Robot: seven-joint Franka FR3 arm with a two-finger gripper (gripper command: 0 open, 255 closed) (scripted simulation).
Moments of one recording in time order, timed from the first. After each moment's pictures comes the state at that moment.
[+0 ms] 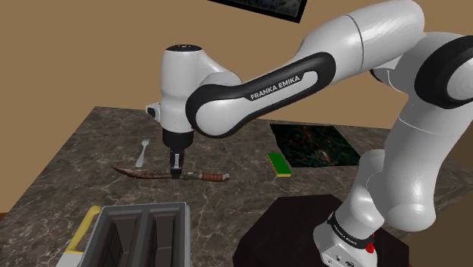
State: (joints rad) arm 0.46 0.19 0.20 -1.97 -0.02 2.17 -0.27
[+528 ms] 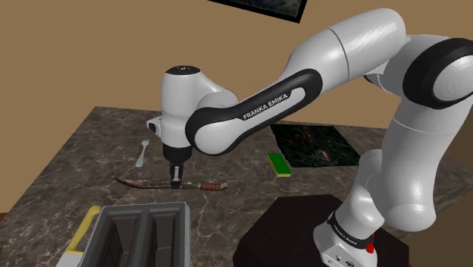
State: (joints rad) arm 0.46 0.24 0.20 -2.02 -0.03 2.26 -0.26
